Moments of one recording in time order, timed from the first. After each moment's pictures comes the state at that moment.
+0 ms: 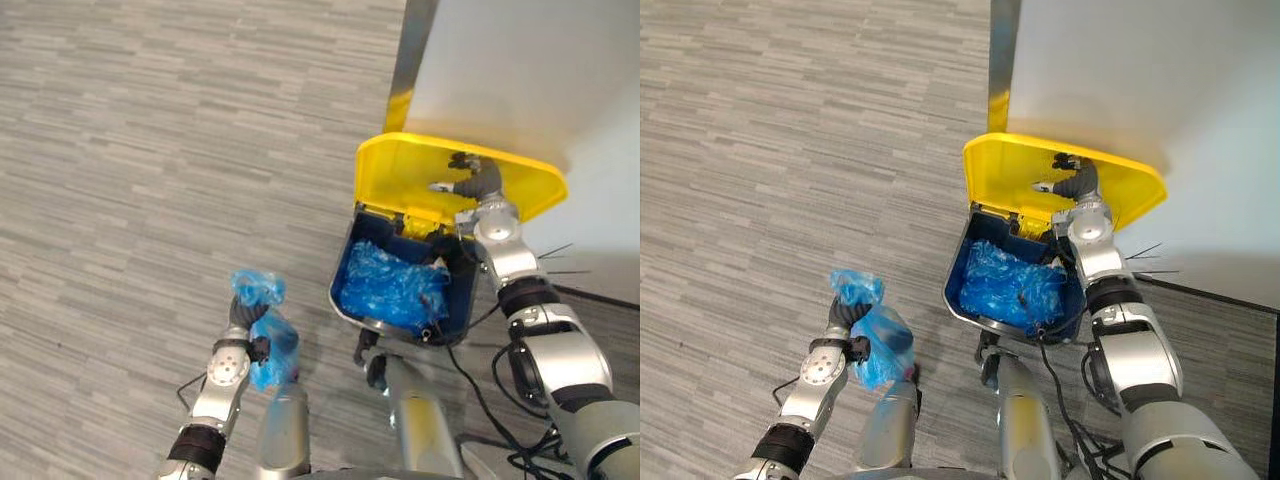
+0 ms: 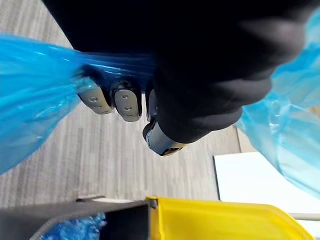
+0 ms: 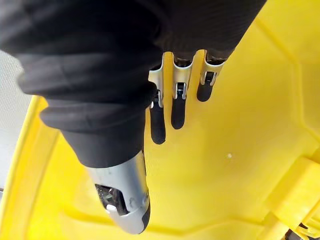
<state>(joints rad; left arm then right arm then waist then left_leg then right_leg) -0.16 0.20 -0.20 0.37 -0.10 -0.25 0.17 -0.90 -0.43 0.08 0.85 -0.01 -0.07 -0.22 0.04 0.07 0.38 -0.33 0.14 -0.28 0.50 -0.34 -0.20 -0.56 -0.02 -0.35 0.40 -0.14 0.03</state>
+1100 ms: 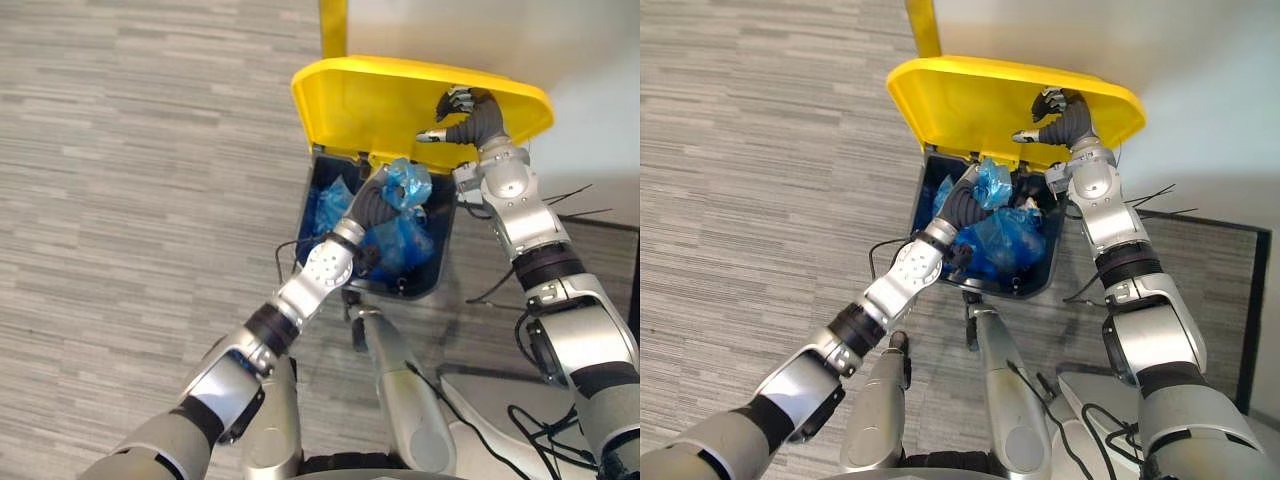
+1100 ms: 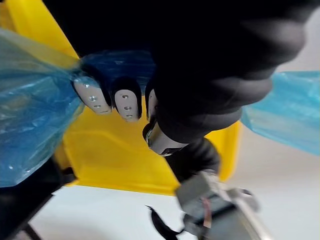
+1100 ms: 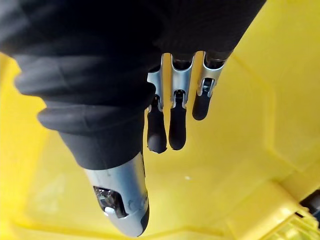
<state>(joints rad) -0.83 0.06 -0.54 0.68 -0.04 -0.24 0.20 -1.00 -0.50 0.25 0.68 0.04 -0.11 -0.13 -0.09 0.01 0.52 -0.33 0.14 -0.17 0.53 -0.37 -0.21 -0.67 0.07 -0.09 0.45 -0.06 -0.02</state>
